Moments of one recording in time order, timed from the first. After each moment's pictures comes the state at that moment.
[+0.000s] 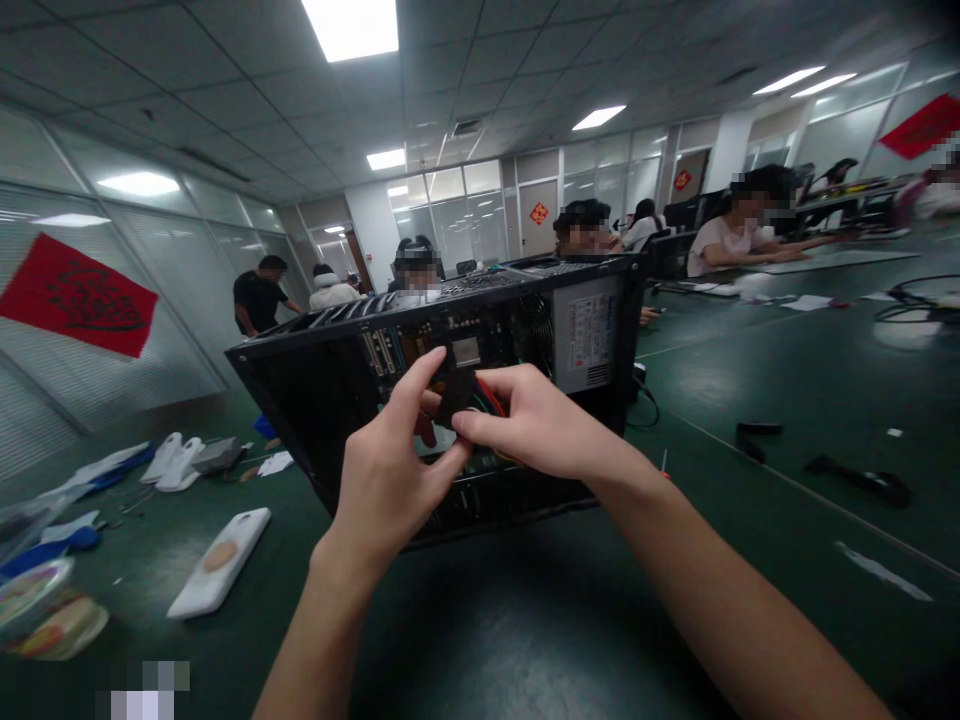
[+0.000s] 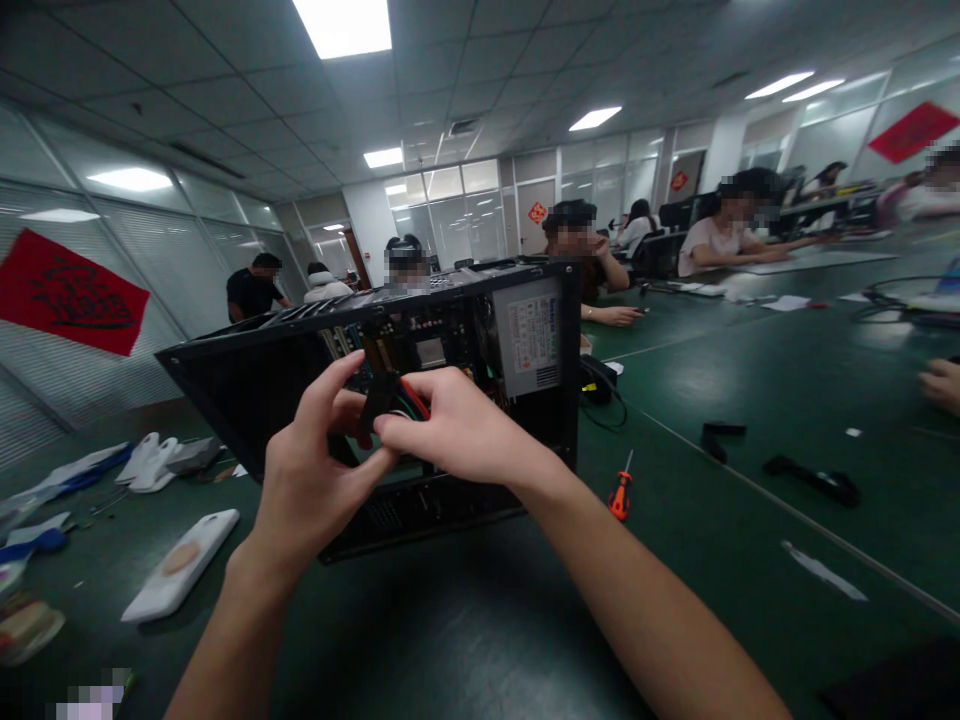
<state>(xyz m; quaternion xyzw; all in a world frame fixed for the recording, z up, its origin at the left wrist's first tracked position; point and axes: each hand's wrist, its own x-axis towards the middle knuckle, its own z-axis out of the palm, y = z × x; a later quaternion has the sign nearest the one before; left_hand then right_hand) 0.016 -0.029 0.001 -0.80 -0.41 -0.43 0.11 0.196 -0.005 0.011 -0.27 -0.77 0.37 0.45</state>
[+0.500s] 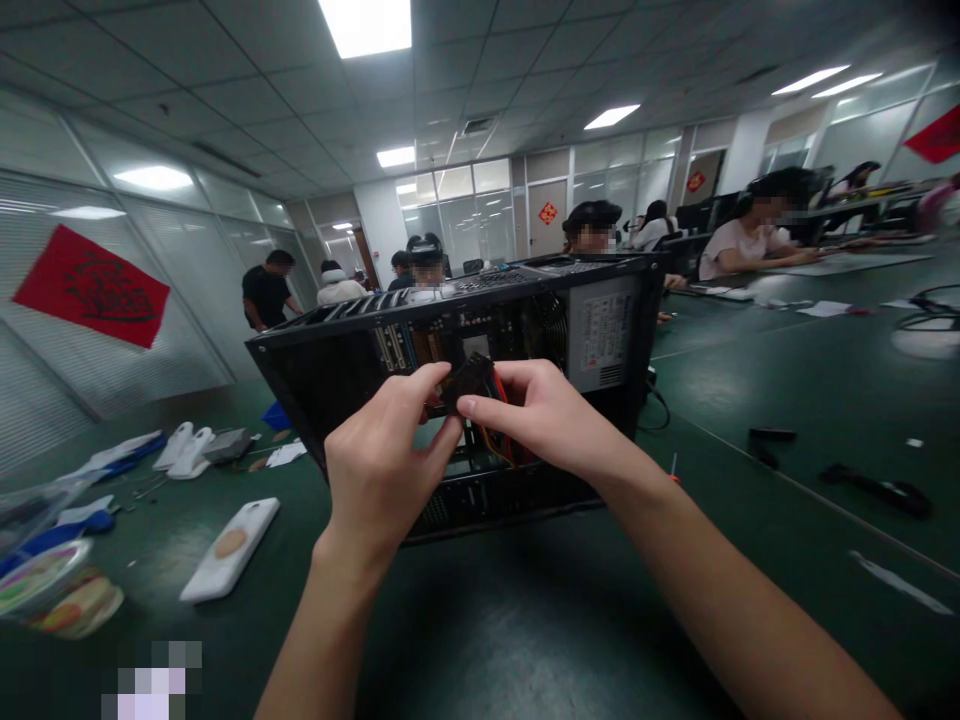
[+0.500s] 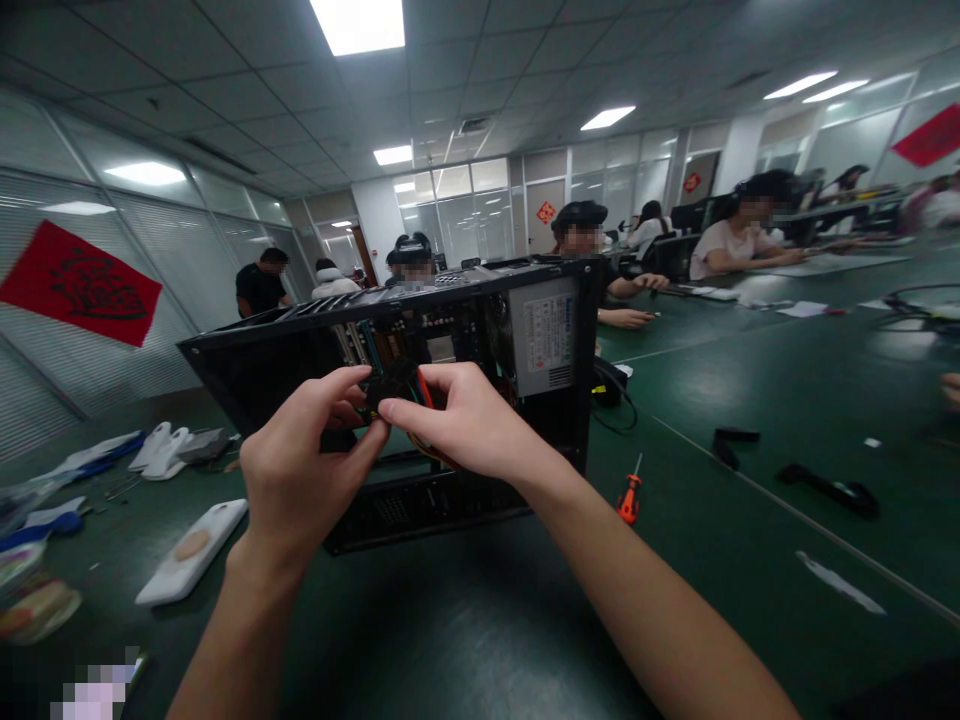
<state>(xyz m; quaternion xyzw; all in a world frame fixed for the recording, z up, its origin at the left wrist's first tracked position) 0.009 -0.033 0.005 -0.76 -0.38 -0.45 0.27 0.190 -0.002 0.005 -0.26 -0.72 0.40 0.50</state>
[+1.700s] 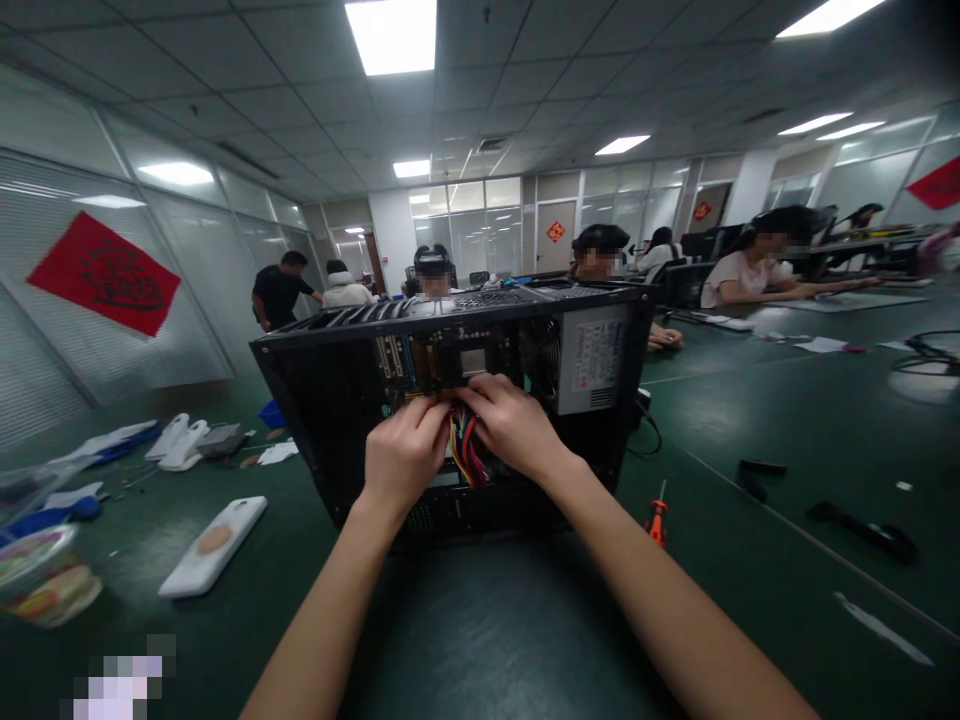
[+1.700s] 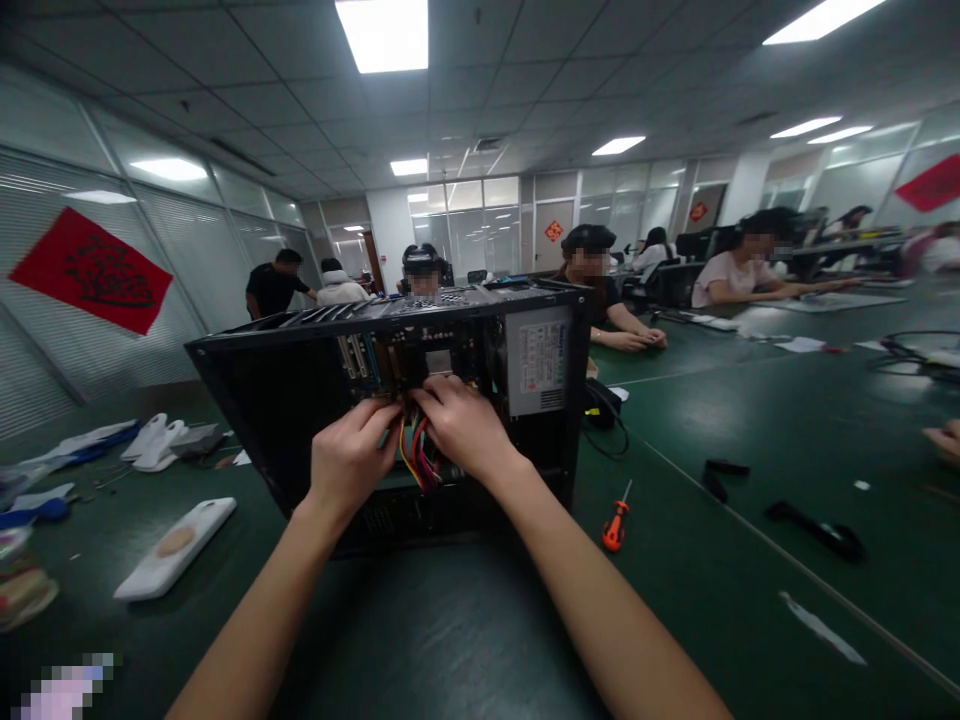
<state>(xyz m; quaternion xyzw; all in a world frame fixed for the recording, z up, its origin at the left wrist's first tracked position) 0.004 0.034 -0.046 -0.75 -0.41 -0.35 0.38 0.195 0.066 -0.050 -0.37 -0.84 -0.18 0.35</state>
